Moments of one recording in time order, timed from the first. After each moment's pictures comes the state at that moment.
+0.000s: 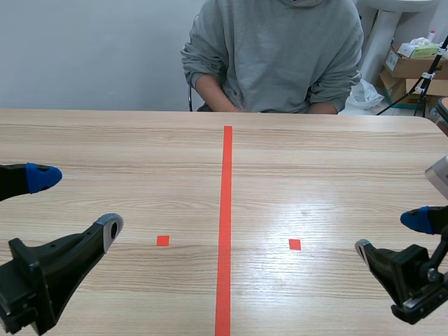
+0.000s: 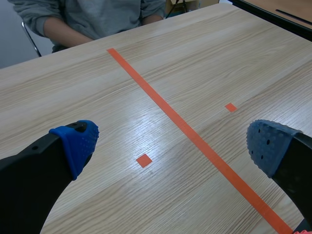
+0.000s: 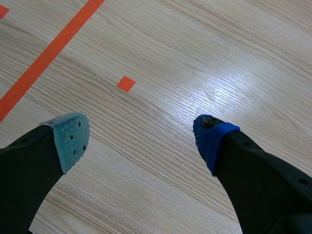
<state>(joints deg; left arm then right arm) 46.9 -31.4 -8.4 119.2 -21.3 -27.0 -6.2 -42.3 28.4 12.2 114.4 16.6 23.8 -13.5</state>
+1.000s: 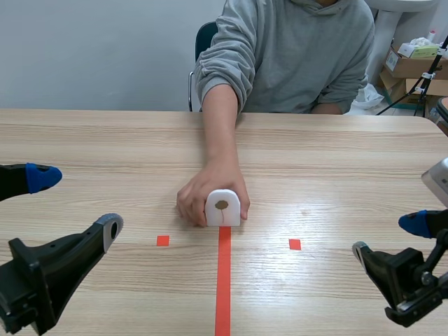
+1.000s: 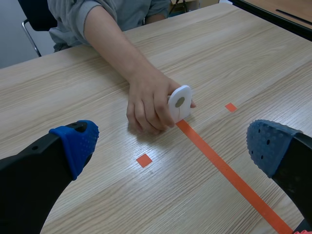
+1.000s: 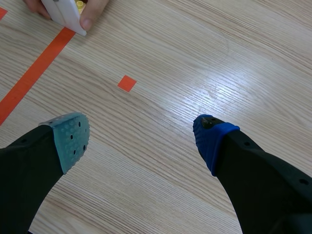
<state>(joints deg) 46.9 -31.4 -8.4 119.2 -21.3 -27.0 -6.3 -42.3 25.7 12.2 114.4 14.9 24.0 -13.5</state>
